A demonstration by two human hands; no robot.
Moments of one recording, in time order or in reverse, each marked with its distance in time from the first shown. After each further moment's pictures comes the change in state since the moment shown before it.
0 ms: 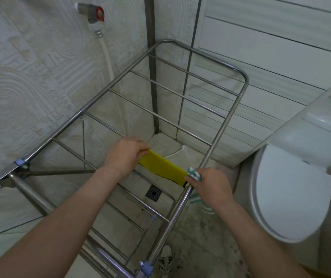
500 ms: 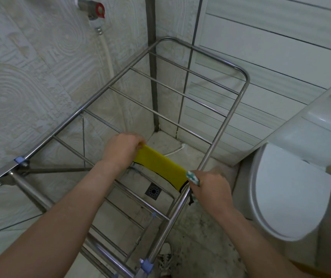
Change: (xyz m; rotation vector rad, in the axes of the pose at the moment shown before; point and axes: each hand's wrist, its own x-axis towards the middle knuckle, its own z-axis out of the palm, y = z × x) left_hand 0.006 -0.002 -0.009 0.069 -0.060 -0.103; right_hand -0.014 0.008 0.017 -0.061 0.177 -0.180
